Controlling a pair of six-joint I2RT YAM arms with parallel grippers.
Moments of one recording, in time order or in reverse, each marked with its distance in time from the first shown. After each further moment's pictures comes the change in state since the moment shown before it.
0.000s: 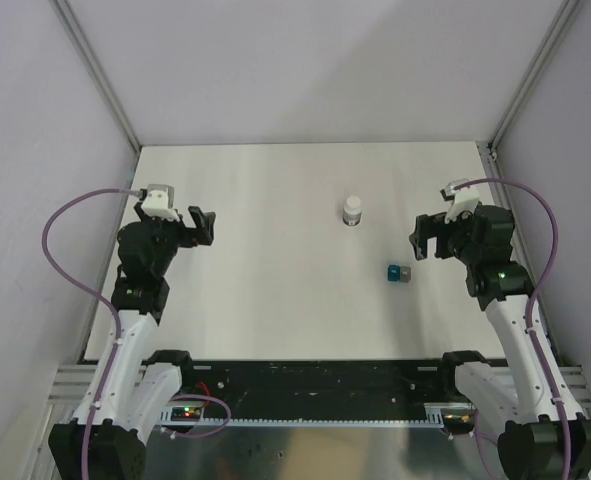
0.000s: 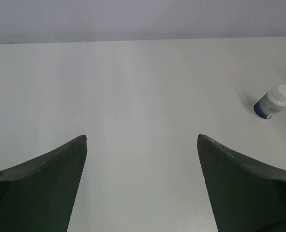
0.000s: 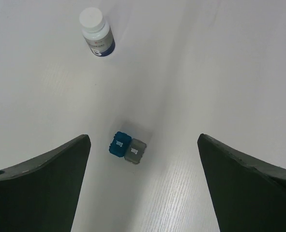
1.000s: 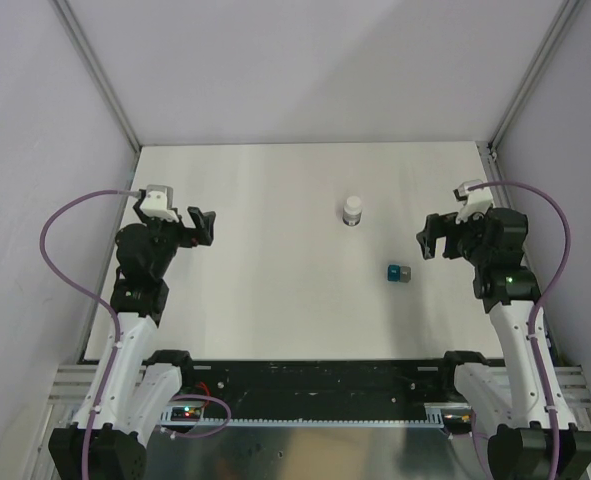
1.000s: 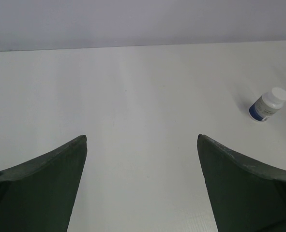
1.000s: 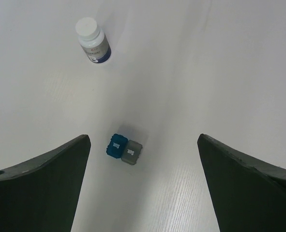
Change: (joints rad) left arm 0.000 -0.022 -0.003 0.008 0.011 0.000; right arm -0.098 -0.028 -0.006 -0.001 -0.086 0.002
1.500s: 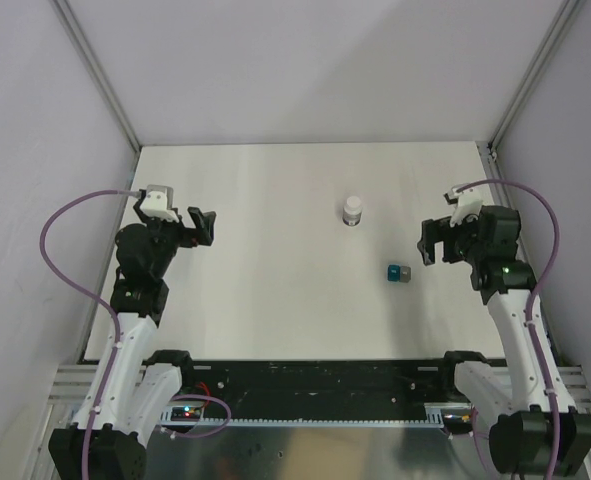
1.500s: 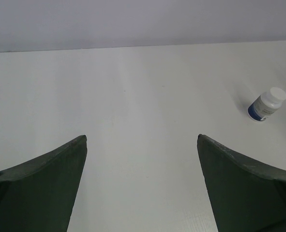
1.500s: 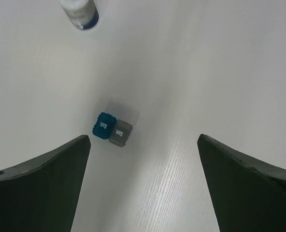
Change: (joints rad) left arm 0.000 -0.002 0.000 0.000 0.008 0.000; right arm -0.002 0.035 0.003 -0.061 0.036 -0.072
